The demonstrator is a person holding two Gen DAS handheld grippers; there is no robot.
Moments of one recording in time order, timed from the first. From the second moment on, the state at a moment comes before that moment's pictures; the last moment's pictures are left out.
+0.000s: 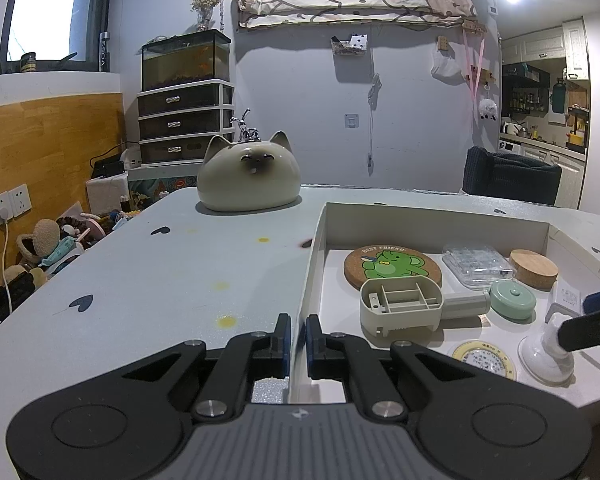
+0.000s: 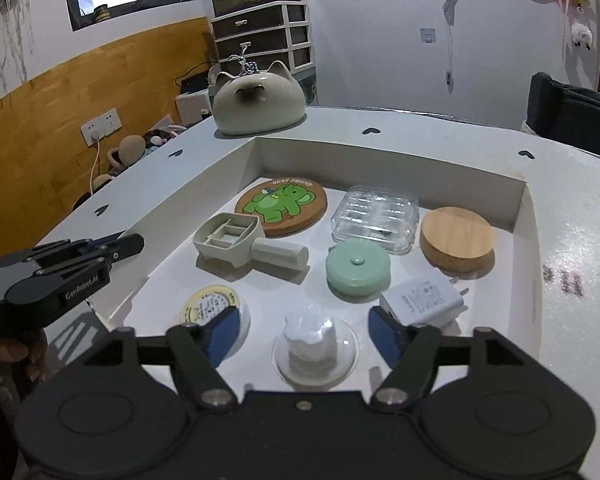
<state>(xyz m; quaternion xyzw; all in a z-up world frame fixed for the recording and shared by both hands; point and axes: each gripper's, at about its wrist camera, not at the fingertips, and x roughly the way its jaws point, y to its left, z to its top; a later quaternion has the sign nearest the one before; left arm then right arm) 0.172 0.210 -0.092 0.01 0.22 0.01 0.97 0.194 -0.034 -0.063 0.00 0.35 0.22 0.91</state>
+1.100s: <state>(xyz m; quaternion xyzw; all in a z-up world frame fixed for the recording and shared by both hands) 0.118 0.205 -0.046 0.01 0.22 -0.04 0.97 0.105 -0.072 -0.025 0.03 0.26 0.17 0.95</state>
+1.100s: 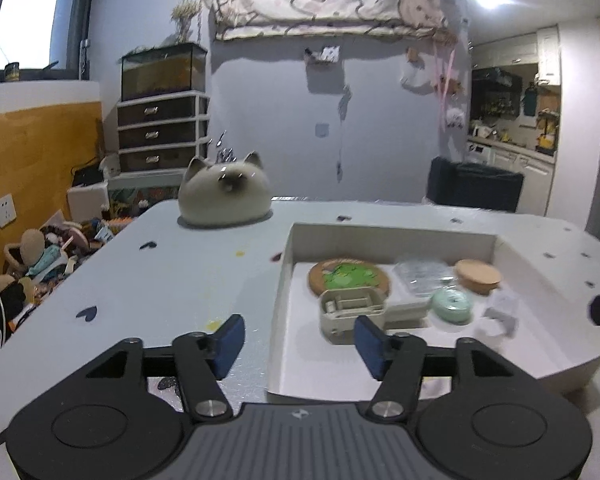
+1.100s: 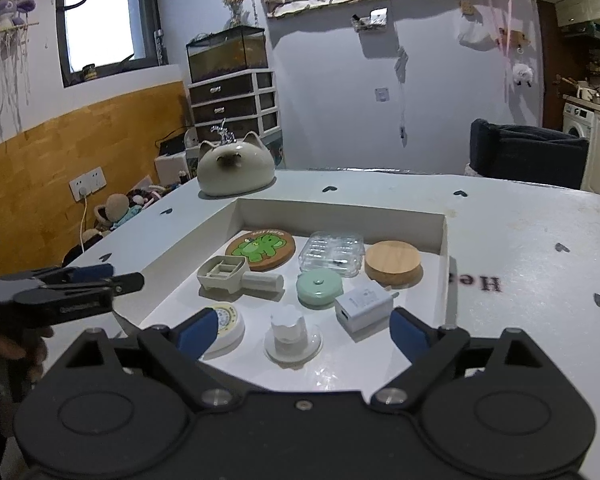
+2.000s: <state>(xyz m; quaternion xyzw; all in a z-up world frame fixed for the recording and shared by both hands) -0.013 0.147 0.016 -0.03 0.18 -0.09 0.98 0.001 -0.106 0.000 0.01 0.19 0.08 0.98</state>
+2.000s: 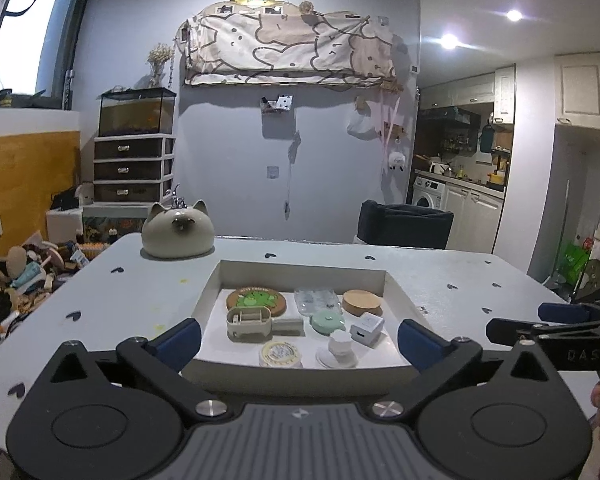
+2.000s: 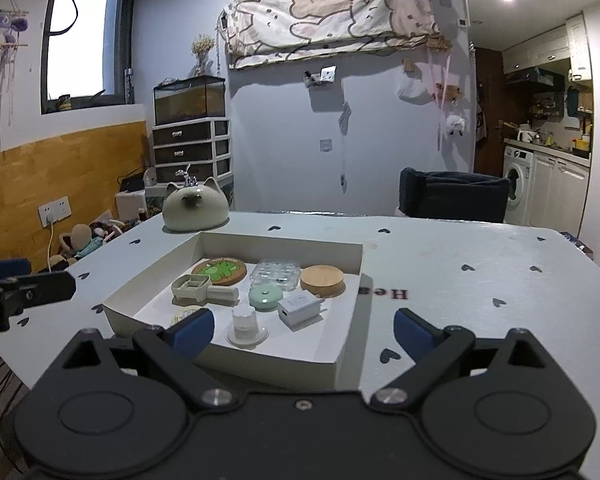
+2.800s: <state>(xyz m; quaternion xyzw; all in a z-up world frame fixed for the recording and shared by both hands) -0.020 0.131 0.009 -0.01 0.21 -0.04 0.98 -0.023 -0.119 -0.003 0.03 0.20 0.07 0.98</state>
